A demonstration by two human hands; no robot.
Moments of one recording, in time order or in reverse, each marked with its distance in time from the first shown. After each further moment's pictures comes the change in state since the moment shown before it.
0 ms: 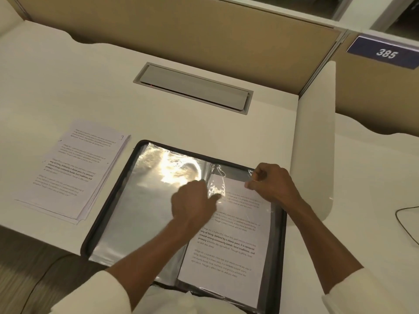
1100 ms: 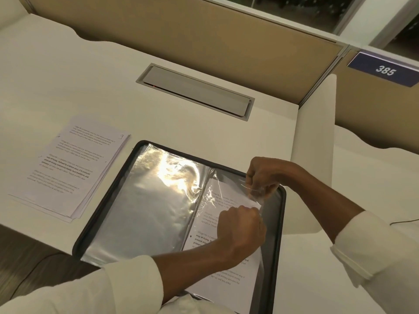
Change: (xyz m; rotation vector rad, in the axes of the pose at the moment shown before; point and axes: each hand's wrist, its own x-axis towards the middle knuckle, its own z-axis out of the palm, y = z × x) left_hand -0.037 0.090 0.037 -0.073 -0.056 0.281; right_hand 0.044 -0.060 -0.049 -0.271 -0.651 0.099
